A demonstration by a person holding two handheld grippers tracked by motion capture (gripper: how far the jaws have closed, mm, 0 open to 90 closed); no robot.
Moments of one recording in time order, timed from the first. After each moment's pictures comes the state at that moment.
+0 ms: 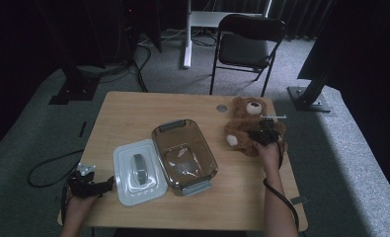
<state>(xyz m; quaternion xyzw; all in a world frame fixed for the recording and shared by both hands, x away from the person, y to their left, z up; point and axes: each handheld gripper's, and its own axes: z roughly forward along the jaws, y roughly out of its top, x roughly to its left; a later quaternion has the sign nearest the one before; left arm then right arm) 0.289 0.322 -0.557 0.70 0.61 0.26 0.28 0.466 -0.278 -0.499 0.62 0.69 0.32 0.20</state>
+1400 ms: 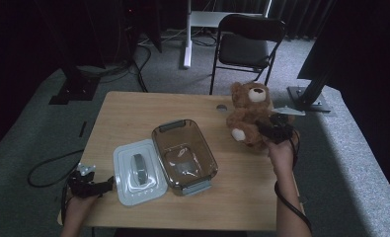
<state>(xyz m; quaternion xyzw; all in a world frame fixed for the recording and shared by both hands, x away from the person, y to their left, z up) 0.289 0.322 -0.557 0.70 0.61 0.26 0.28 0.396 -0.268 -0.397 0.55 0.69 0.39 0.28</state>
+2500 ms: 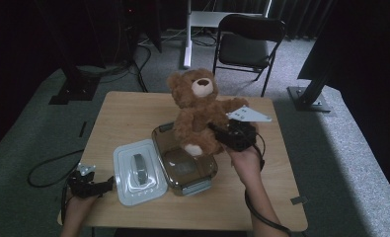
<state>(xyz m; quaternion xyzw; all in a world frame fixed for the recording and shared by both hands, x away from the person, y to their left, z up) 0.289 0.323 -0.557 0.70 0.61 0.26 0.28 0.323 -0.138 -0.334 0.38 0.73 0.50 0.25</state>
